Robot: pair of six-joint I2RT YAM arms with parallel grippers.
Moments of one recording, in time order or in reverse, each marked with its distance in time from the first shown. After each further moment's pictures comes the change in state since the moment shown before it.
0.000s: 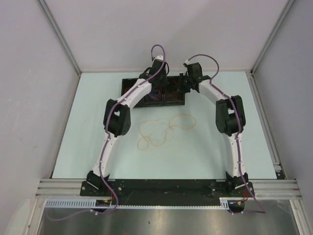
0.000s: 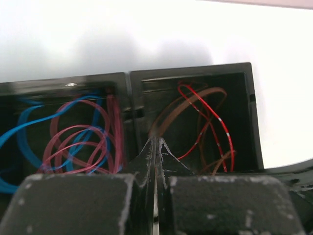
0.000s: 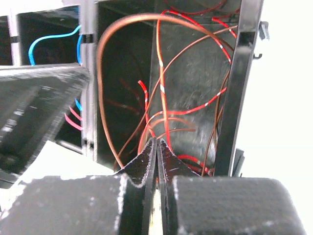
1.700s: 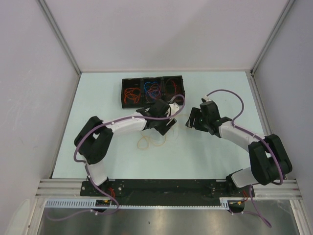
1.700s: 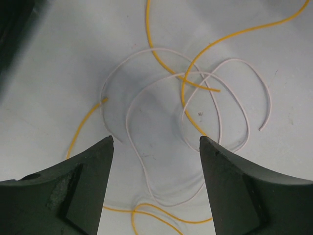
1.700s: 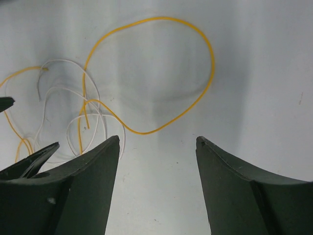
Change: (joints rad) left arm -0.279 -0.698 -1.114 0.131 0.056 0.563; right arm 0.101 -0.870 -1.143 0.203 0.305 0.129
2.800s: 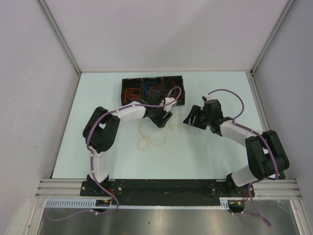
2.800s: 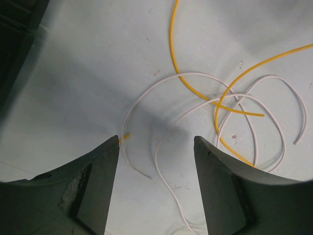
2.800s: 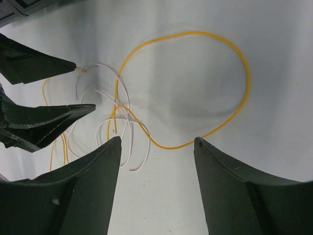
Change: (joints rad) left arm 0.161 0.196 0.183 -0.065 0.295 0.158; right arm -0.082 0.054 -0.027 0.168 -0.231 0.010
